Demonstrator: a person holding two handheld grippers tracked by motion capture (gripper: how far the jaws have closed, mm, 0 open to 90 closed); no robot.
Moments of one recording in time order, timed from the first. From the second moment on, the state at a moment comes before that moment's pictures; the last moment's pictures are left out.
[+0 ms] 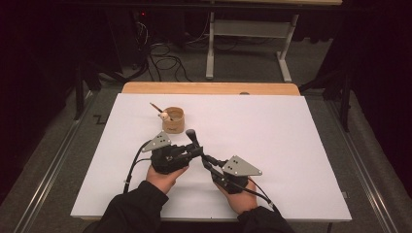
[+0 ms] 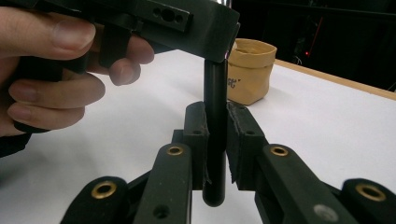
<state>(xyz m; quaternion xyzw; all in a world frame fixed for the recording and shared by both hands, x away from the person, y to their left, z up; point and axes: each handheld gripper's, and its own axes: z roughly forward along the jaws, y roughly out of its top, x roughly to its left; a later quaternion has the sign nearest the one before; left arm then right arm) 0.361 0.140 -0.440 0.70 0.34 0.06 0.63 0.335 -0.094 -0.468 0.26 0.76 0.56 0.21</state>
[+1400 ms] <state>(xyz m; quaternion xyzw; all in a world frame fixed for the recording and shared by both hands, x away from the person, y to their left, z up) 0.358 0.140 -0.440 0.69 0.32 0.05 0.64 0.333 -0.092 -0.468 0.25 0.76 0.56 0.22</state>
